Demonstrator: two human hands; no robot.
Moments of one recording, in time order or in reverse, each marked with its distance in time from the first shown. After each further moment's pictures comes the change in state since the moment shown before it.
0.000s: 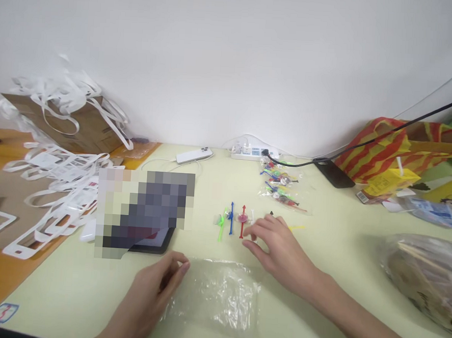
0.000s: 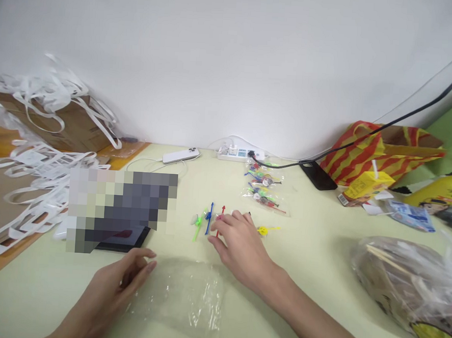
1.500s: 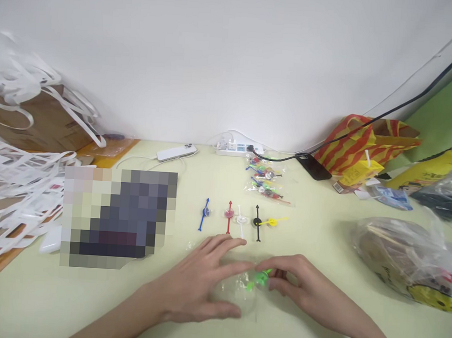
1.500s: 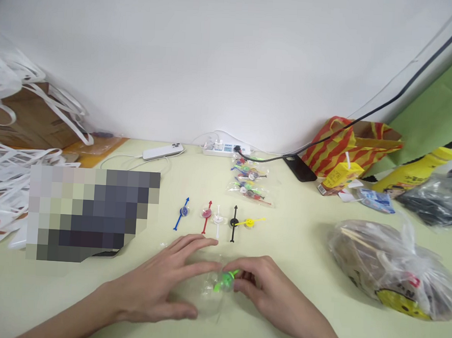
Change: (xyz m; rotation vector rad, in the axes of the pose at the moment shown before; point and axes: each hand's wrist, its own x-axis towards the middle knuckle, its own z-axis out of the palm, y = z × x) left_hand 0.057 0.063 0.030 0.135 -0.492 0.806; right_hand -0.084 0.002 -0.029 0.389 -0.206 0.359
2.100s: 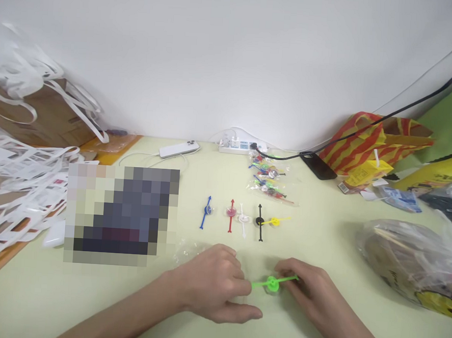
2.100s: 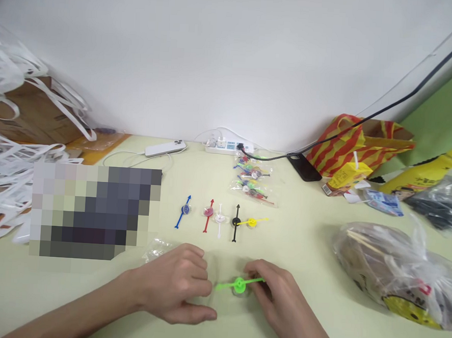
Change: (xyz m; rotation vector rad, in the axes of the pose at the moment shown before) left_hand 0.027 0.002 0.024 0.204 0.183 0.332; right_hand -0.014 0.026 0.011 -0.094 0.106 0.061
